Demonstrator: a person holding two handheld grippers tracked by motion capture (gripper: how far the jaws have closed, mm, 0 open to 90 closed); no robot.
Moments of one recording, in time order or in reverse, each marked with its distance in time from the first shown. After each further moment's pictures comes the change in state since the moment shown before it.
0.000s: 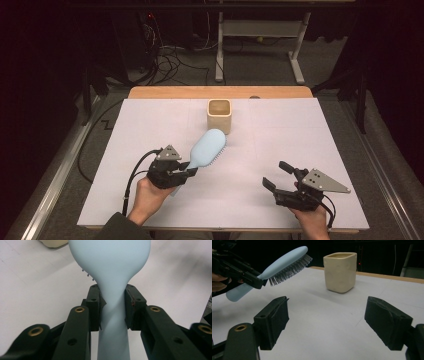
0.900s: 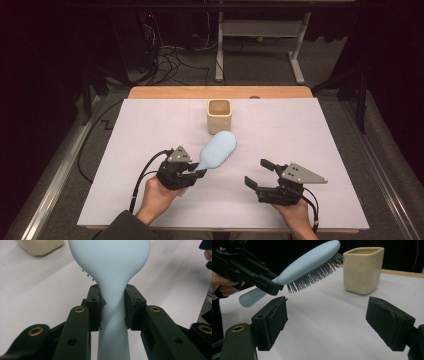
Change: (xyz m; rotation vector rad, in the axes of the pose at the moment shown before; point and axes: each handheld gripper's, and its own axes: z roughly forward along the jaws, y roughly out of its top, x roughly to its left) left arm -0.016 0.010 0.013 0.006 -0.008 0.056; right arm 0.019 0.007 0.038 0.039 0.090 0.011
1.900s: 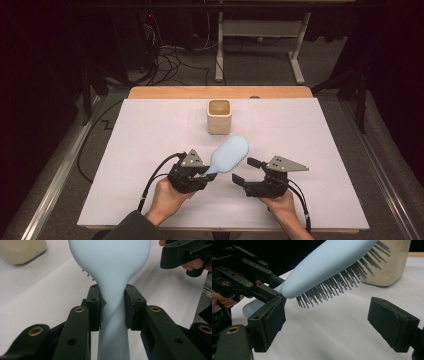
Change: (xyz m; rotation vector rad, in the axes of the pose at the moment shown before) left arm -0.019 0.009 0.018 0.008 -0.024 0.060; right arm -0.001 0.001 0.037 0.072 0.078 0.091
